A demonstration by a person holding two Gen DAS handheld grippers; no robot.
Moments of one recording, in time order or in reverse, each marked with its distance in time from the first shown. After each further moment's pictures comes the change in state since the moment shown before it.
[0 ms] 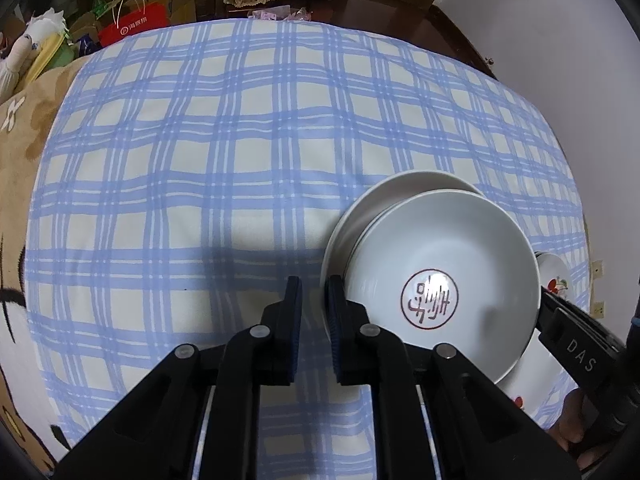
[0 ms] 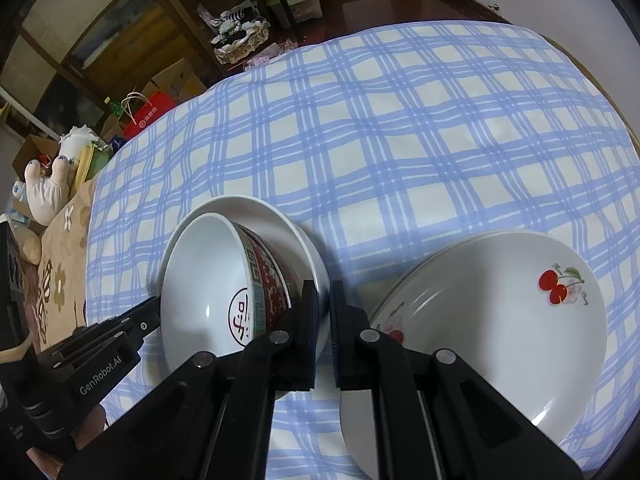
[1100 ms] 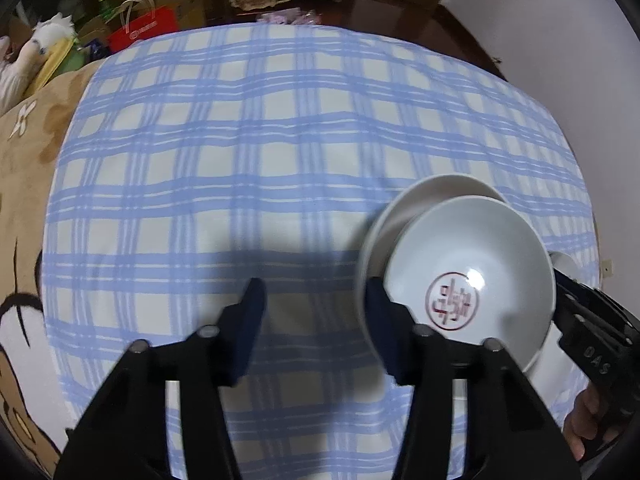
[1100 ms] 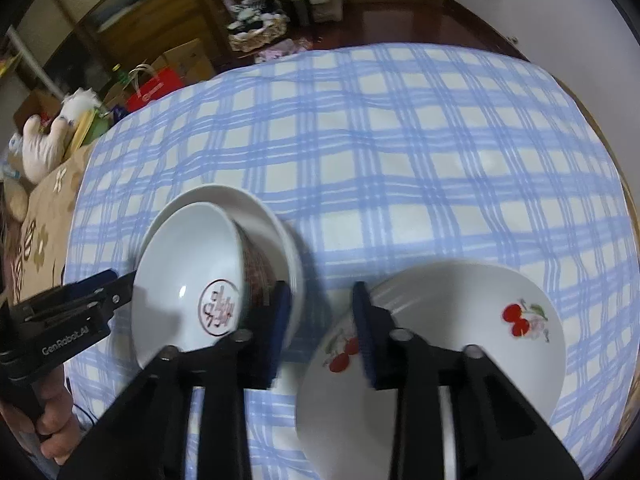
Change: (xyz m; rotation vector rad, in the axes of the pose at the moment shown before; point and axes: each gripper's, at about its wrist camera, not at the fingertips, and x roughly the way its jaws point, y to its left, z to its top) left arm -0.006 0.008 -0.003 0.022 -0.008 0.052; right arm -0.007 0.003 0.003 -0.172 -0.003 -0.062
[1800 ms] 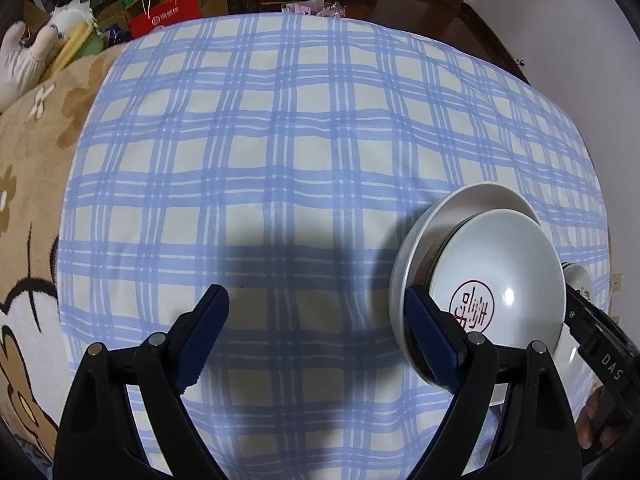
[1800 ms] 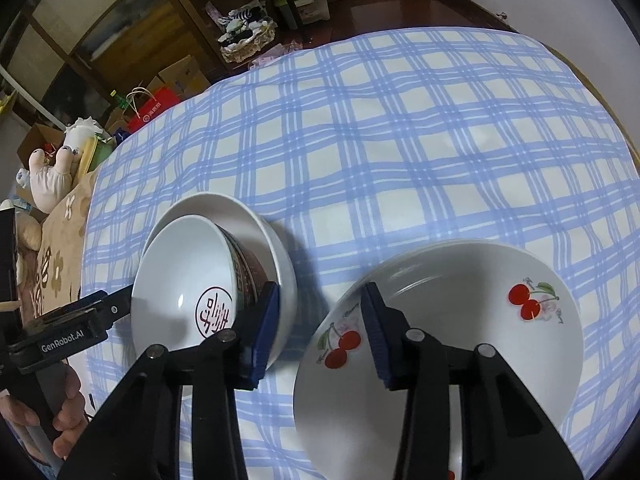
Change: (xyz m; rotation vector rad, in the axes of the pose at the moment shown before) left arm 0.001 0.013 0.002 -0.057 0.034 0.083; right arm 0.000 -0.023 -0.007 0.116 -0.004 0.071
